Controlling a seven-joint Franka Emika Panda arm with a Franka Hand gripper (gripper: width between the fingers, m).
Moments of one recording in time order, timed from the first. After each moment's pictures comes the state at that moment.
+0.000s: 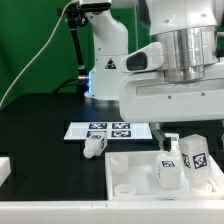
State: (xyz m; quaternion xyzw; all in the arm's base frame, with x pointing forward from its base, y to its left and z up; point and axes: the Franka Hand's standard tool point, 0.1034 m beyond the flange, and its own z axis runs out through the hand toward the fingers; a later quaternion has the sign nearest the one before) arm 0.642 0.123 0.088 -0.99 0.08 -0.07 0.06
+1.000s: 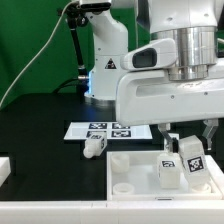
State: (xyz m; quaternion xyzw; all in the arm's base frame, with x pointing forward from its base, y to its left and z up) arm 0.644 0.122 0.089 -1.00 -0.03 -0.08 0.03
